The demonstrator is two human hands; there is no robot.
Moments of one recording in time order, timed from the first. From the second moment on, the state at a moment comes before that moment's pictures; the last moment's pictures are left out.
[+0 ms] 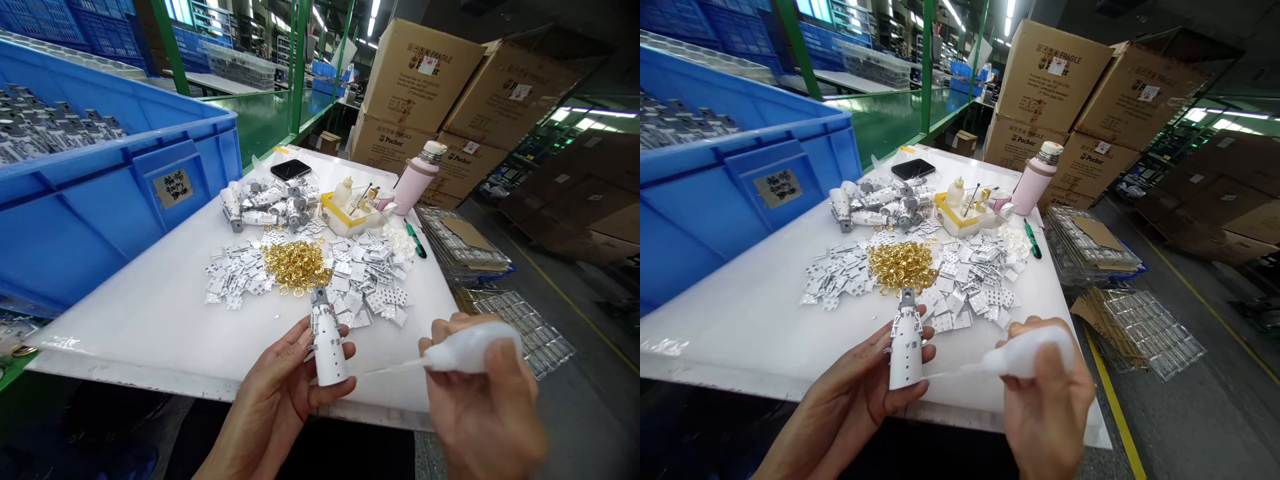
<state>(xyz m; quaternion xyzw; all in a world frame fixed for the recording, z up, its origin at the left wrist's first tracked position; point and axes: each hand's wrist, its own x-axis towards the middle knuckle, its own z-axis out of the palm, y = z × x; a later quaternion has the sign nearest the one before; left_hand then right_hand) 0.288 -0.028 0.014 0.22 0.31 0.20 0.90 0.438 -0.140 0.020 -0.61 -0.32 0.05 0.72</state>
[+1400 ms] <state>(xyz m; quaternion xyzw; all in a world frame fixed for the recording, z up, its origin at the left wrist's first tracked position) 0.283 -0.023 0.025 0.23 0.33 0.16 0.90 0.480 -0.167 0.019 -0.74 -0.50 0.10 0.45</state>
